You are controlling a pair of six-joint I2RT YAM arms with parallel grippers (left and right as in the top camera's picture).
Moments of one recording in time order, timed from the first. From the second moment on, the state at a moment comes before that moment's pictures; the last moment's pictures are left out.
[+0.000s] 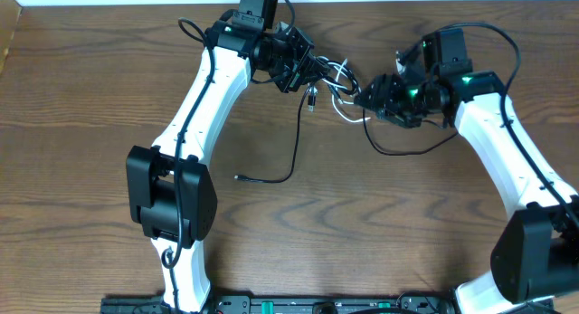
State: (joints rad) left arm -0.30 2.05 1.88 -0.84 0.75 -1.14; right arm 0.18 1.72 1.37 -0.72 -0.59 0.58
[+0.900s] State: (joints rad) left arm -0.30 2.05 1.88 -0.82 0.73 -1.14; right arm 0.26 1.79 1.37 -0.61 -0.52 0.71
